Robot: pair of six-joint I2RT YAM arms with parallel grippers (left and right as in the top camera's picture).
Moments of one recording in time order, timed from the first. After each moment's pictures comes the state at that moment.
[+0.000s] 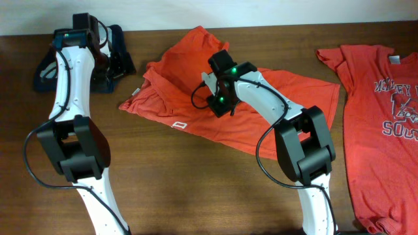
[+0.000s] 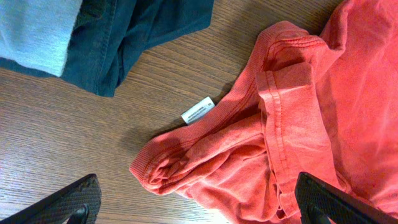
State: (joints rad) left arm 0.11 2.29 2.18 -1.23 0.15 -0.25; right arm 0.46 2.26 1.81 -0.94 -0.18 -0.11
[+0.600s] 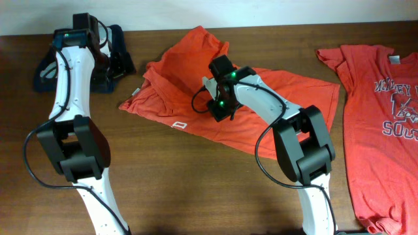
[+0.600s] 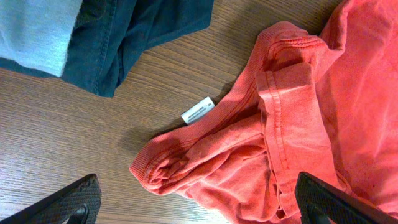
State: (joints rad) left arm 0.11 2.29 2.18 -1.23 0.15 -0.25; right arm 0.46 2.26 1.75 -0.88 -0.20 -0.09
